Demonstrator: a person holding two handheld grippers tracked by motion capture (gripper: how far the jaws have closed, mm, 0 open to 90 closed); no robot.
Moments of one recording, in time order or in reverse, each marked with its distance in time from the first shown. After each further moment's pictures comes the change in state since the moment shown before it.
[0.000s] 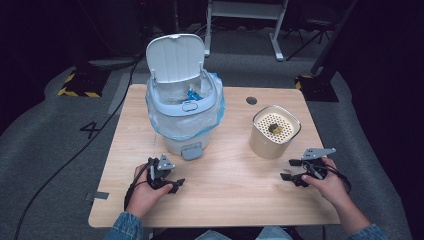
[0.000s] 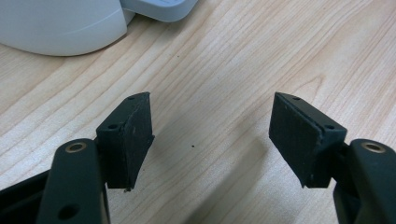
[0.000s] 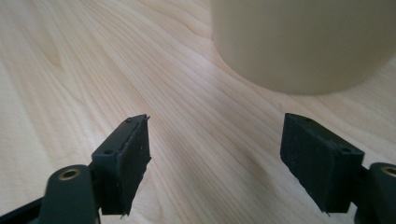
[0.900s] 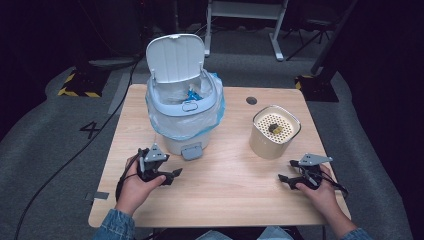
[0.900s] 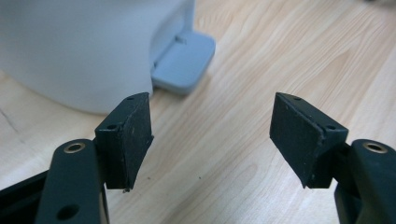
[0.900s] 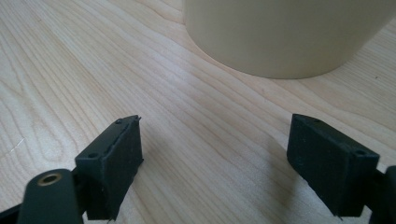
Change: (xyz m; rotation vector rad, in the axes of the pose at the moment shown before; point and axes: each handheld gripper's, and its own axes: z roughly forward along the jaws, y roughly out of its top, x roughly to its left) left arm 0.012 0.025 -0.051 -0.158 -0.032 0.003; right arm 0.005 -0.020 0.016 -0.056 -0.129 -0.009
